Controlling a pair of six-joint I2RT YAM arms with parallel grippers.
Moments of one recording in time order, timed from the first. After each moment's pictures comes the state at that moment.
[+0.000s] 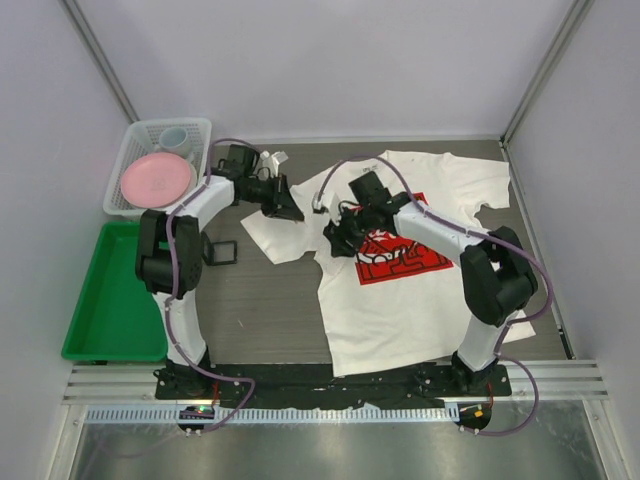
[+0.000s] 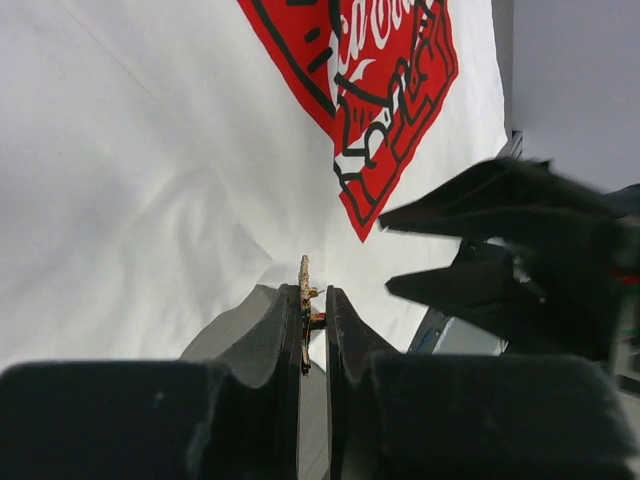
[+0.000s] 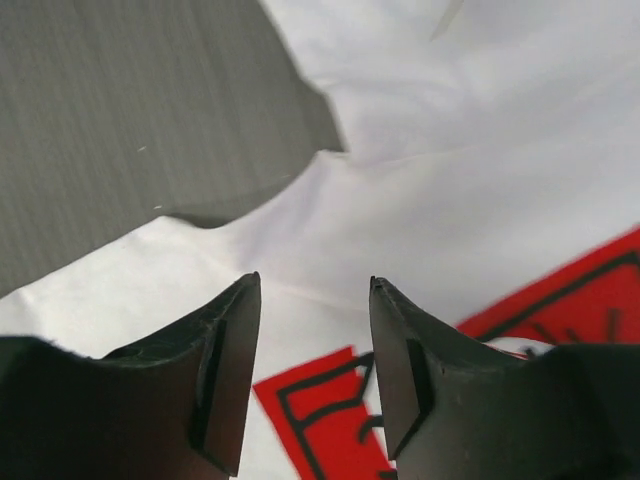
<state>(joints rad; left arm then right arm) -0.22 1.97 1.50 -0.52 0.89 -0.27 0.60 1.78 1.25 -0.46 -0.51 -0.50</state>
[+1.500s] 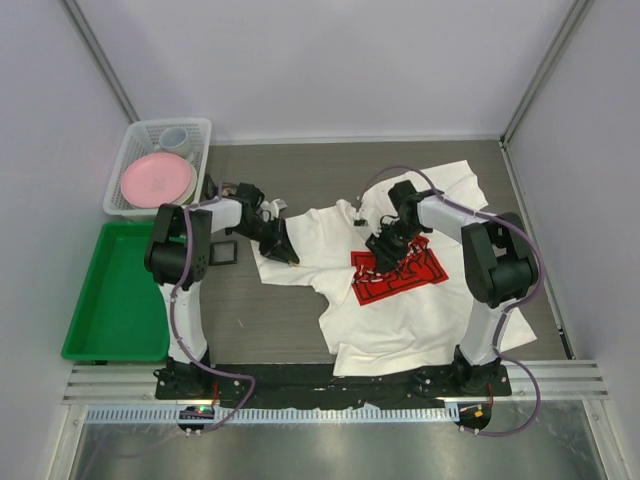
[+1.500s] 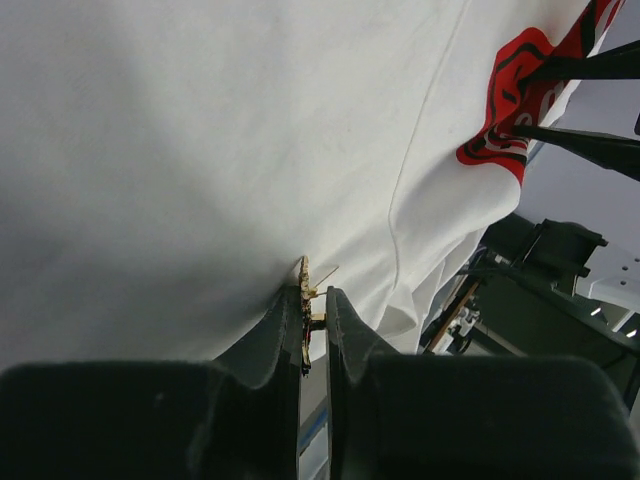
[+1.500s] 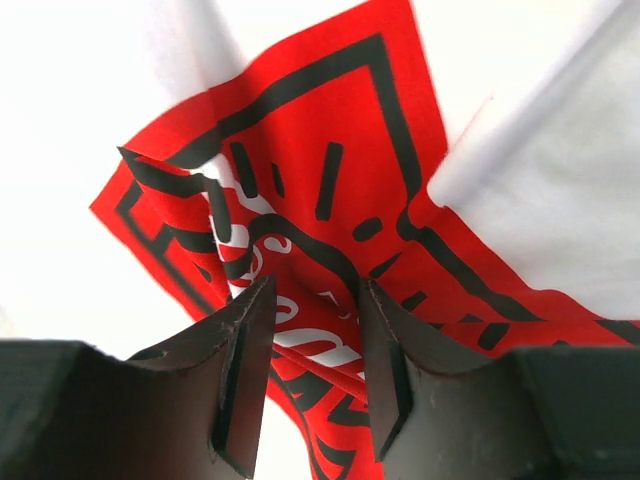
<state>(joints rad) -0.23 2.09 1.30 -0.54 0.86 -0.32 0.31 1.88 1.24 -0.77 -0.52 -0.72</state>
